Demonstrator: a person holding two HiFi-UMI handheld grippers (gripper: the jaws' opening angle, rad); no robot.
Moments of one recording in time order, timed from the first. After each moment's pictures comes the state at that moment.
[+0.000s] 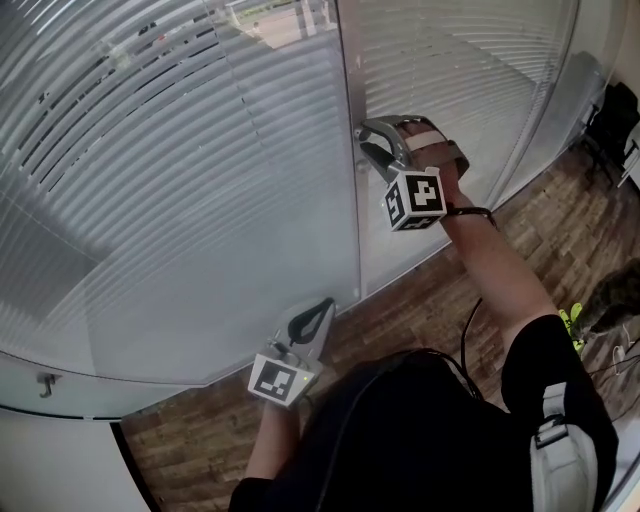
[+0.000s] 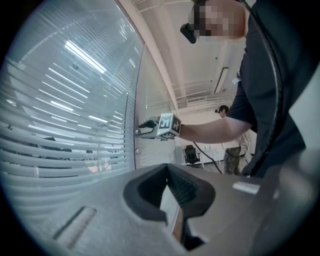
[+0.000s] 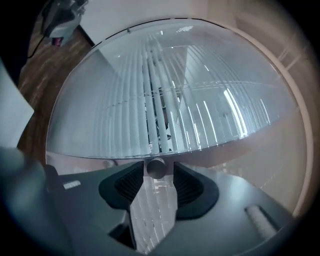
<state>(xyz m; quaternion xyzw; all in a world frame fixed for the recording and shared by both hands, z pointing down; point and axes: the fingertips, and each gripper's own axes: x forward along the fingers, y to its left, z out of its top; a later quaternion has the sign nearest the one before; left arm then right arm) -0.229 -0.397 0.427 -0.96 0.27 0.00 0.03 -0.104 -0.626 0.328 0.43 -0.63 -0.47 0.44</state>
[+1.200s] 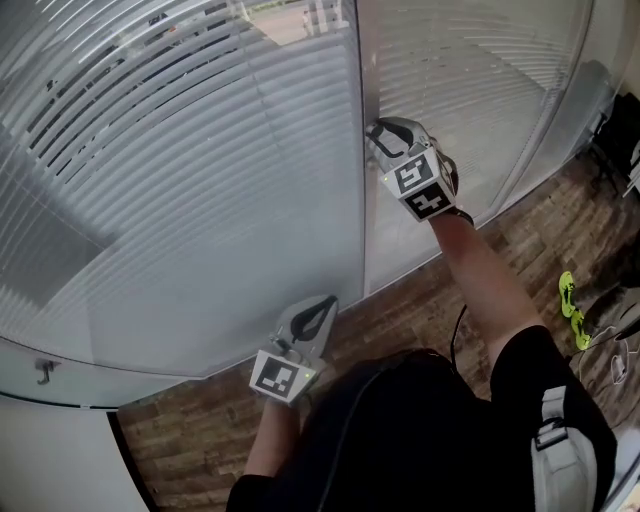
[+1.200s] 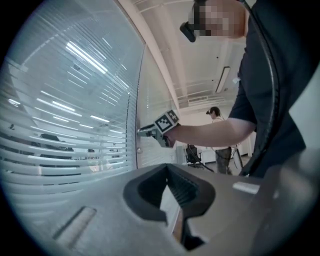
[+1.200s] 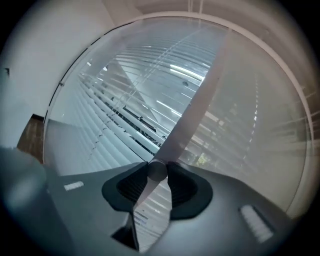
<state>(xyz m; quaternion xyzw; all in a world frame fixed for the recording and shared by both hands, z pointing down) -0.235 -0.395 0.429 -0.96 0.28 0.00 0.03 -0.098 -0.638 0.318 0.54 -0.78 -0.21 0.22</state>
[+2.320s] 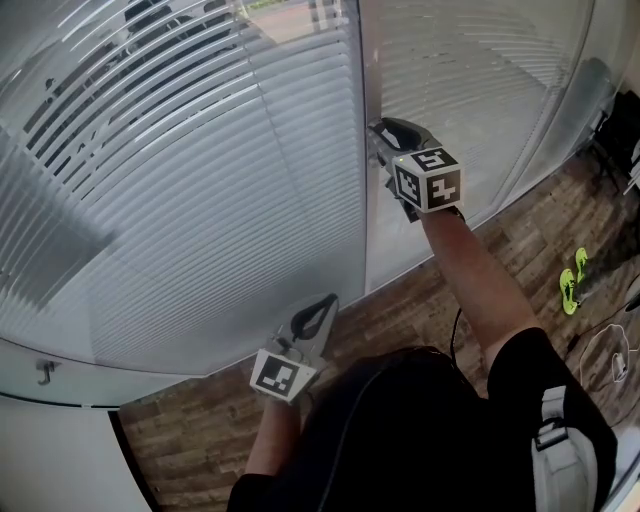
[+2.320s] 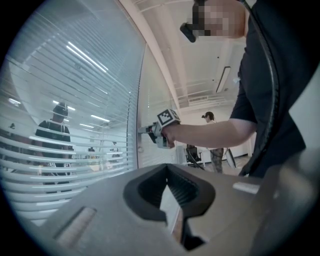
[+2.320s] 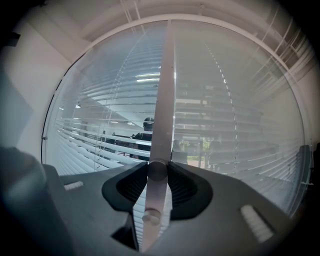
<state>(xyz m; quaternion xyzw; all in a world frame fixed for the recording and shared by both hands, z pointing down) -0.237 -0.399 0.432 -0.96 0.28 -0.01 0.03 -0.087 -0.645 0.324 0.56 -0.82 -0.02 0.04</state>
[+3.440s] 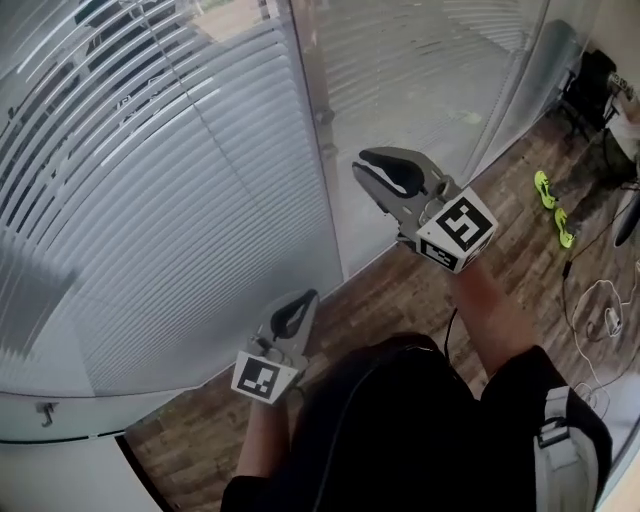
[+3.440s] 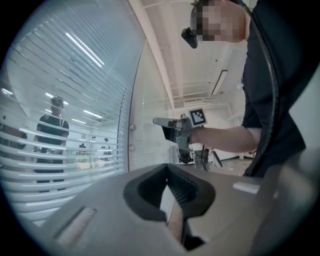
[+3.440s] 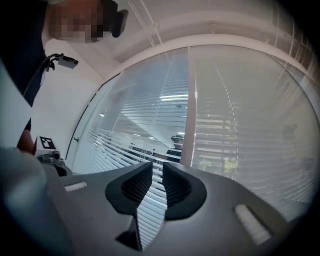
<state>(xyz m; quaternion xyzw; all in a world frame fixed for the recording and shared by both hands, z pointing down) -0.216 -0.405 0.434 -0.97 0.24 -0.01 0.01 -0.091 -0.513 0.303 0.45 -0.88 -0.13 -0.02</state>
